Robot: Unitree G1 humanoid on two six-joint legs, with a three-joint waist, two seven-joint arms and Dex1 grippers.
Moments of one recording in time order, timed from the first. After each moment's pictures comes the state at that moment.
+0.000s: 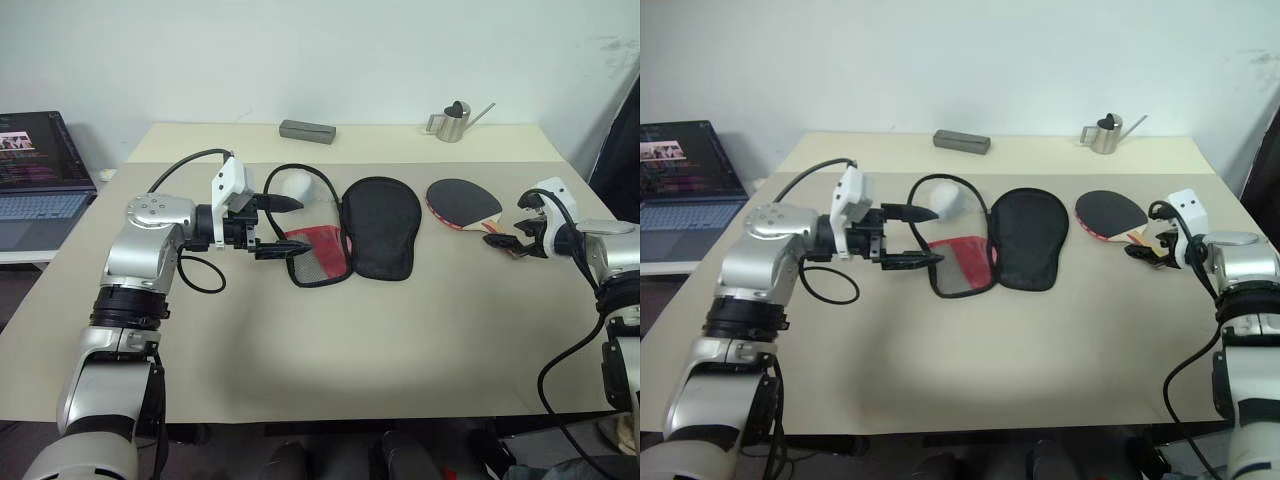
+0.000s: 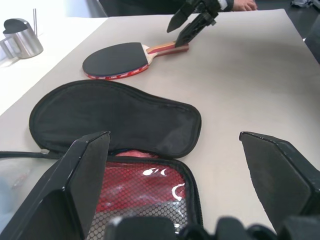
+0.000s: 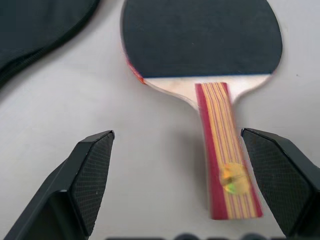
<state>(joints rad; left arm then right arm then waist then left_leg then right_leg) -0.84 0.65 -0.04 0.36 -0.31 0.25 -1.37 -1.00 -0.77 0.02 0.98 0.09 0.46 0.85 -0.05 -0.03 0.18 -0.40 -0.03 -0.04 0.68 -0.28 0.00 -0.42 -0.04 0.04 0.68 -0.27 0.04</state>
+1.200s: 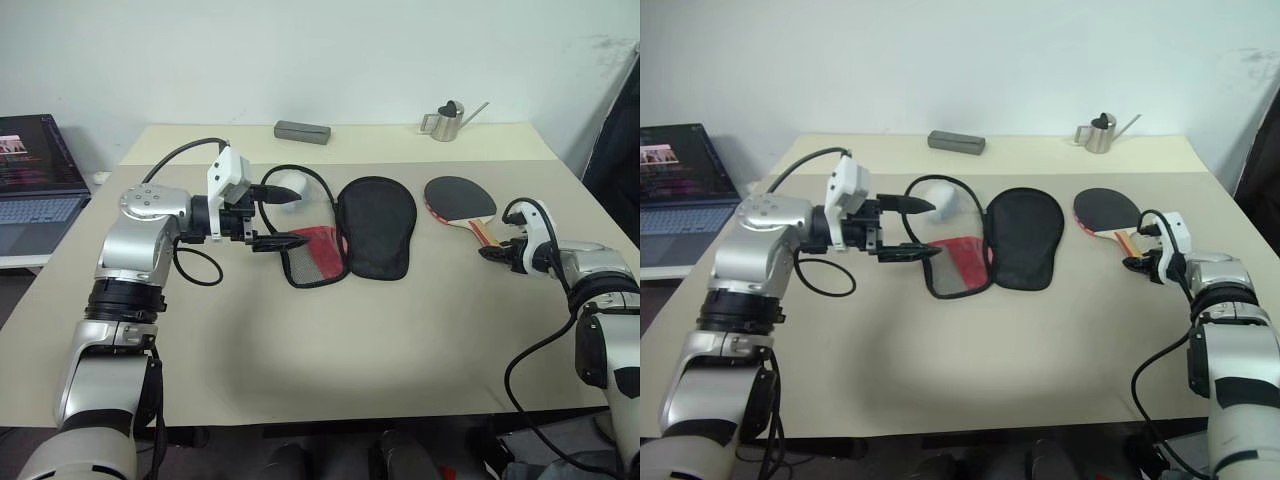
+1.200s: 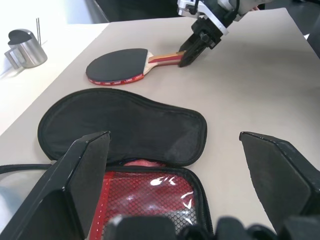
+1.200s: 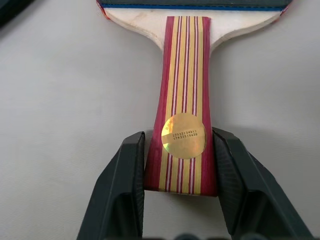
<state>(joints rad) -0.88 0.67 -0.03 0.39 -0.31 0.24 -1.37 -1.07 -0.66 -0.06 1.30 0.01 0.32 0.76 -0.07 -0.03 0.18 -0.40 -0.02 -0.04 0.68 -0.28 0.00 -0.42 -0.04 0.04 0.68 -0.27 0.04</state>
